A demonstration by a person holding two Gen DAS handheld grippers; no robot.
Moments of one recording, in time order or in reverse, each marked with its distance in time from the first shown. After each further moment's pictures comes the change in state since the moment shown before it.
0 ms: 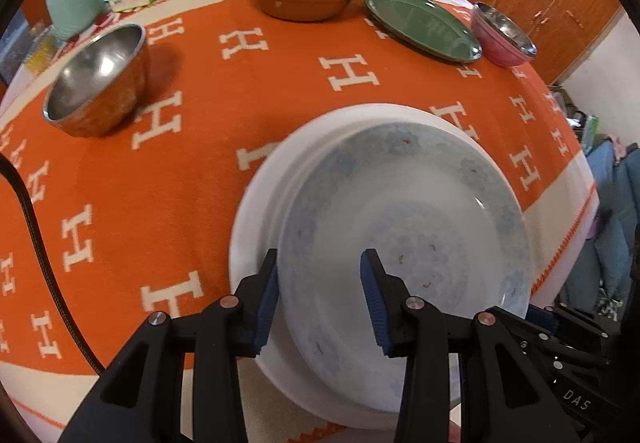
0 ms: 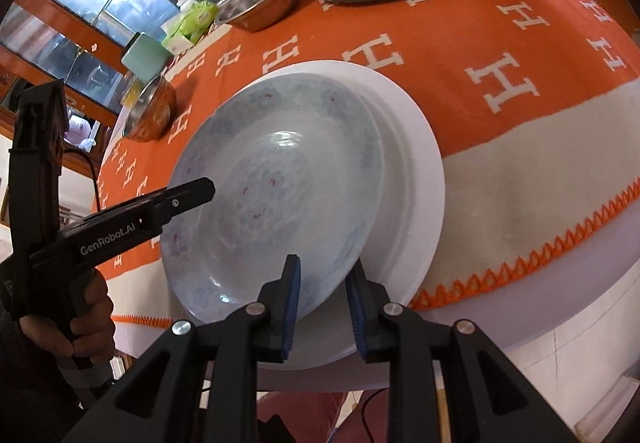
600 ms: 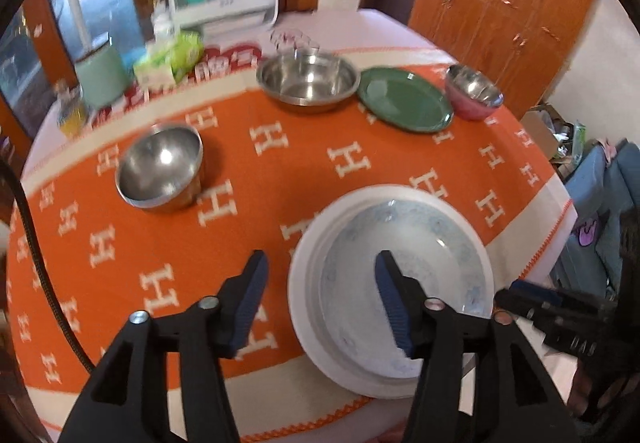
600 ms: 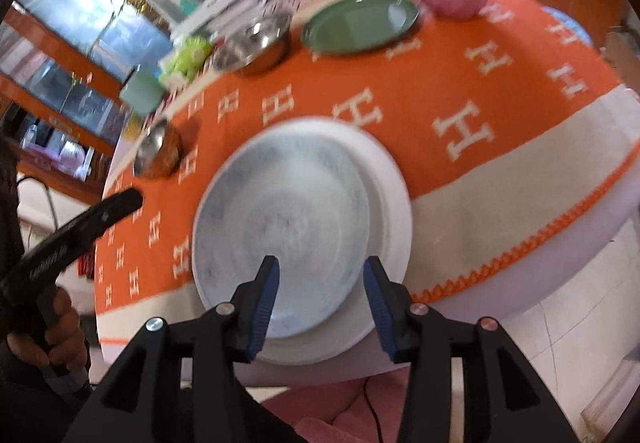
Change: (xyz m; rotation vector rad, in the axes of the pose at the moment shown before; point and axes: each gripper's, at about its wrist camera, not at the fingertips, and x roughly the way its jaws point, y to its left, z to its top) left arm -0.105 0.014 0.015 0.087 -0.196 0.008; right arm -0.063 0.018 0.006 0.087 -0.163 -0.060
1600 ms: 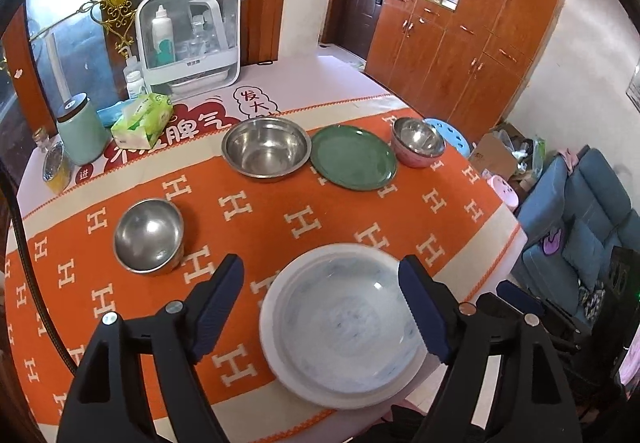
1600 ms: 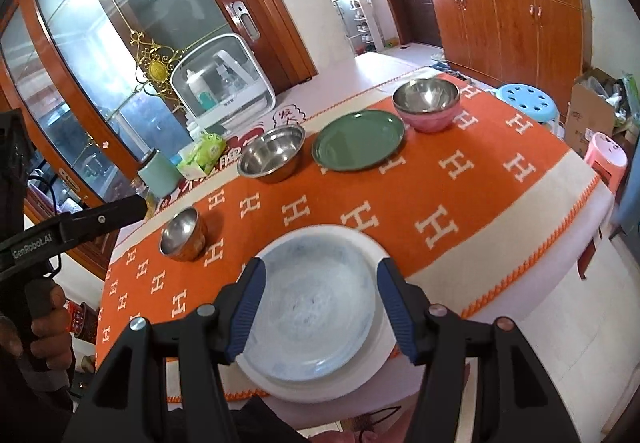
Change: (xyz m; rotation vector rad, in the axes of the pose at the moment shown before) left arm -0.060 -0.024 0.048 0.026 -0.100 -0.125; right arm -0.072 0.014 0.007 -0.030 -0.315 0.000
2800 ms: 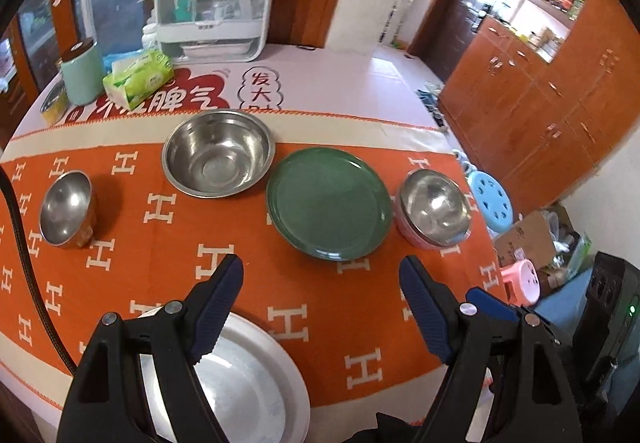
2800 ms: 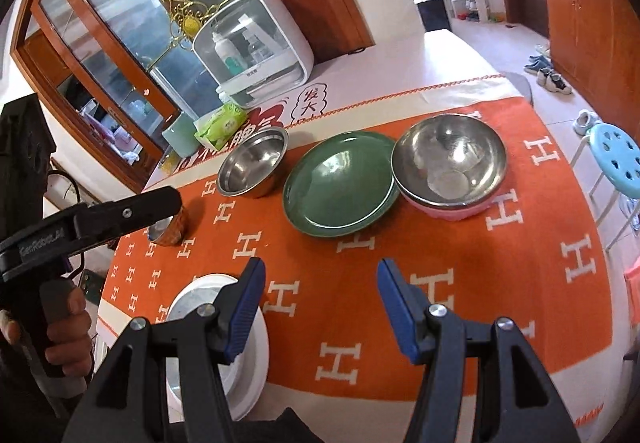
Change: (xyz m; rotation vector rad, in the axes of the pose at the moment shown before) left arm 0.143 -0.104 0.090 -0.373 0.020 0.181; right arm 0.124 -0.128 0.159 -0.260 0.267 0.290
